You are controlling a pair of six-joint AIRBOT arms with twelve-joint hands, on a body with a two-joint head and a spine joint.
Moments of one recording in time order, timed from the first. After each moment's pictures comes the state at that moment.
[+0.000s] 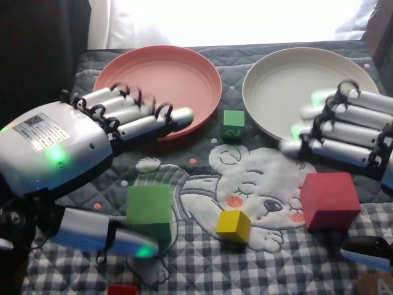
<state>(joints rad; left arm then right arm) 0.95 -0.78 0.82 0.09 -0.88 0.40 -0.92 -0.75 0.78 2.99 -1.05 2.08</state>
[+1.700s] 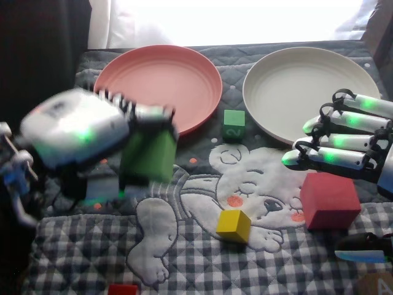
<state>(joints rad) 0.86 -0.92 0.97 0.03 -0.81 0.40 -0.92 -0.76 0.79 2.99 -1.05 2.08</state>
